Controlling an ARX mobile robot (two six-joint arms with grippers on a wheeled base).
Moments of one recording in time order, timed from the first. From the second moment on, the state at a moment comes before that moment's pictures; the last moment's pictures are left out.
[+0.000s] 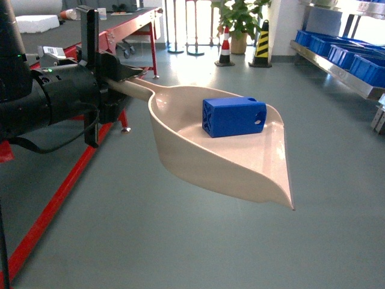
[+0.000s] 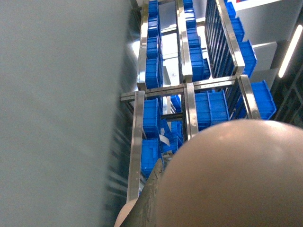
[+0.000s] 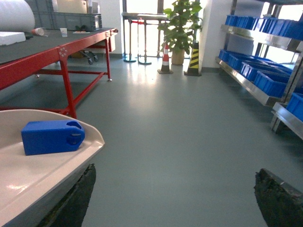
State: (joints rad) left arm -0.17 1.98 0.93 0.98 0.32 -1.34; right arm 0.16 0.58 0.21 0.35 0.16 -0.02
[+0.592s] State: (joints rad) left arm -0.17 1.98 0.93 0.98 0.32 -1.34; right arm 0.16 0.58 0.21 0.35 0.16 -0.02
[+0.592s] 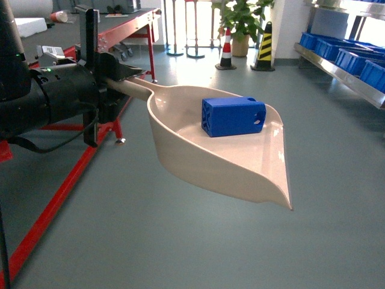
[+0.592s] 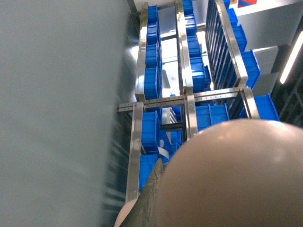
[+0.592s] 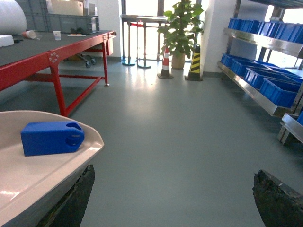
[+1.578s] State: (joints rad) left arm -0.17 1.98 0.93 0.99 0.32 -1.34; right arm 0.16 0.58 0.21 0.35 0.16 -0.02
